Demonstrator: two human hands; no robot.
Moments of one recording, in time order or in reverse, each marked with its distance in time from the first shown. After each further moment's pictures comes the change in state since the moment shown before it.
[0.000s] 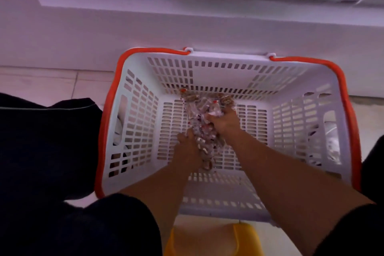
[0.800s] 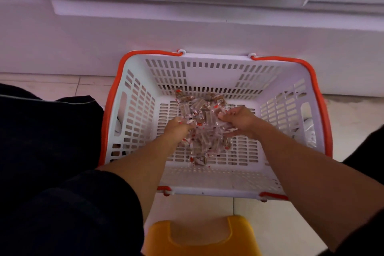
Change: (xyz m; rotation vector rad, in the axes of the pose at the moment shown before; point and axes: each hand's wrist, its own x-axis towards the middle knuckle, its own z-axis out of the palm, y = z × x) left_hand 0.008 0.004 -0.053 -0.787 -0.026 -0.206; right_hand -0.024 -0.008 -0.092 0.018 -0.392 -0.030
